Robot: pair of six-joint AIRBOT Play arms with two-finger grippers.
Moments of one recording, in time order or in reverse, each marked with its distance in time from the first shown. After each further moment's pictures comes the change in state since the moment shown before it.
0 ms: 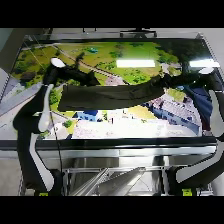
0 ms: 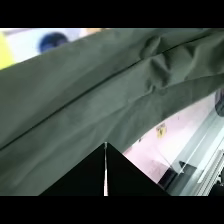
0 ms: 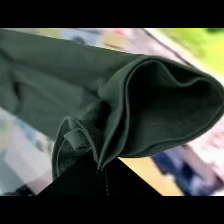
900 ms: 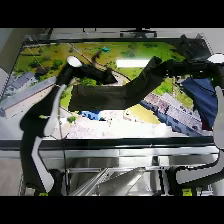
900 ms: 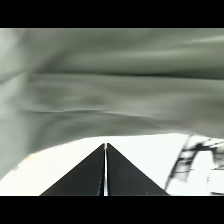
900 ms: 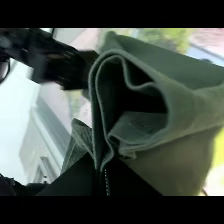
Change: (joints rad) left arm -0.070 0.105 0.061 -0.184 -0.015 -0.162; right arm 0.130 0.141 0.051 0.237 0.105 0.088
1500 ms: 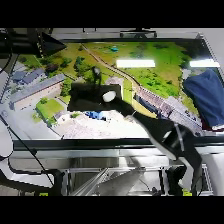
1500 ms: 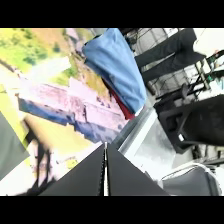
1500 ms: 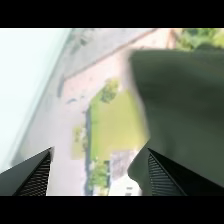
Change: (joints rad) left arm 0.392 0.397 -0.037 -0.159 -0.237 0.140; right arm 0.954 -0.325 0.048 0.200 -1.228 -0.098
